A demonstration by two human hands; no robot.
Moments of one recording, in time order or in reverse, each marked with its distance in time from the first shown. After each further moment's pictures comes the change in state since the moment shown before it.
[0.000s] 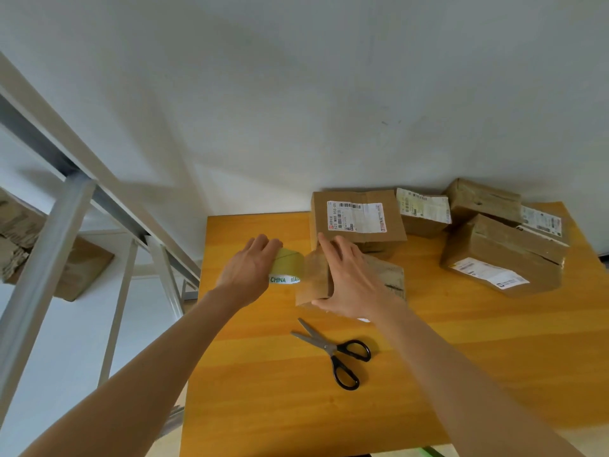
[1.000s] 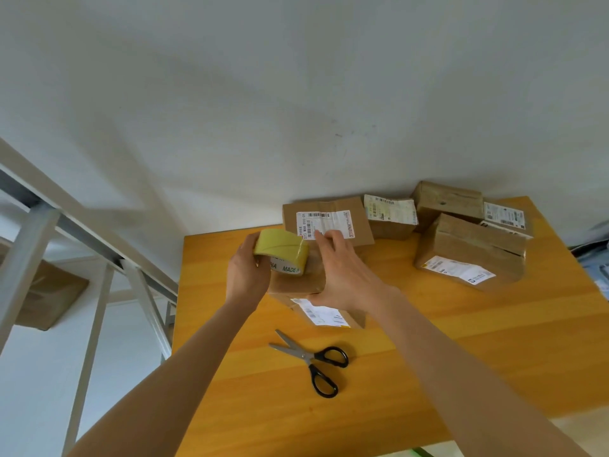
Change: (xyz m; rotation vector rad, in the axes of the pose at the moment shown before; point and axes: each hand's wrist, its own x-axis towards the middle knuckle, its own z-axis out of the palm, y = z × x) left_hand 0.023 0.073 0.003 -0.638 0.341 -0.363; right_hand -0.021 0.024 -0.051 0.131 -0.006 0.068
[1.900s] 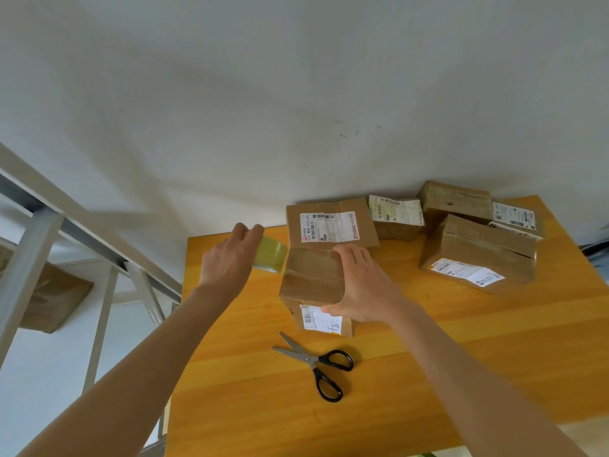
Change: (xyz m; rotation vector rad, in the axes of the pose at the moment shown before) left_hand 0.025 0.005 -0.047 0.865 -0.152 0.360; right_hand -0.009 0.034 0.020 0.006 0.075 0.056
